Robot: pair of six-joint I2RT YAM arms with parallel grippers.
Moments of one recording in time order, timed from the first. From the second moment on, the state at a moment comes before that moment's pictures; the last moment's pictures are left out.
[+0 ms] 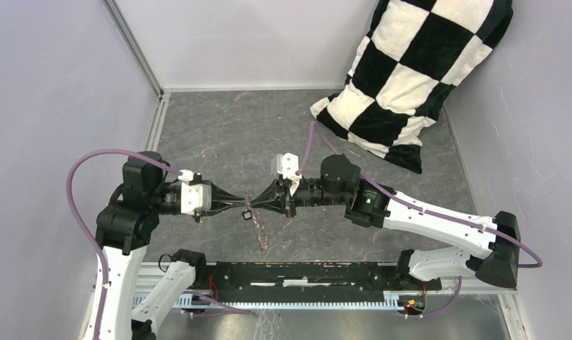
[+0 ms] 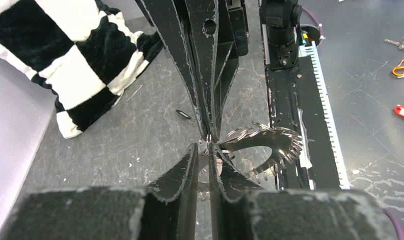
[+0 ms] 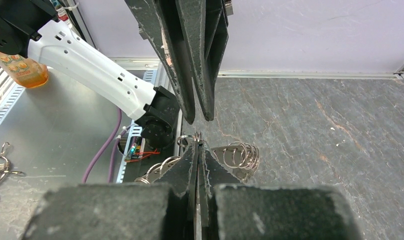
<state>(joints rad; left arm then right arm) -0.20 0.72 1.22 -1.07 1.20 0.85 1.15 1.24 1.09 0.11 -0.44 -0.04</state>
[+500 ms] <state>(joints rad) -0.20 0.72 1.17 -1.07 1.20 0.84 1.15 1.24 1.09 0.12 -0.44 -0.04</state>
